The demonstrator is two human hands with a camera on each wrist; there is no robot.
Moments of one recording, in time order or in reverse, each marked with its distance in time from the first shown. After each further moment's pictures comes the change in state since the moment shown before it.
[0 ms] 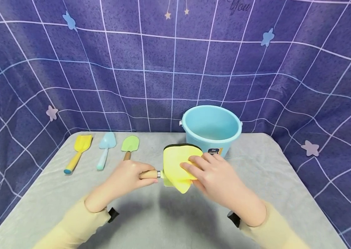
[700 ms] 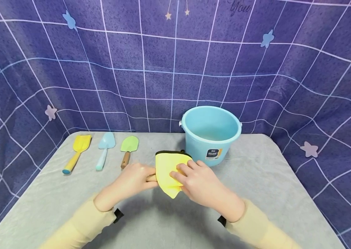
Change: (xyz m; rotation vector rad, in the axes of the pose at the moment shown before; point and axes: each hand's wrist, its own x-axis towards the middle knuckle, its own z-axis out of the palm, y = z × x) left_hand 0.005 0.002 0.022 0.015 -0.069 -0.007; right_hand 0.002 -0.008 0.051 -0.050 -0.083 -0.074
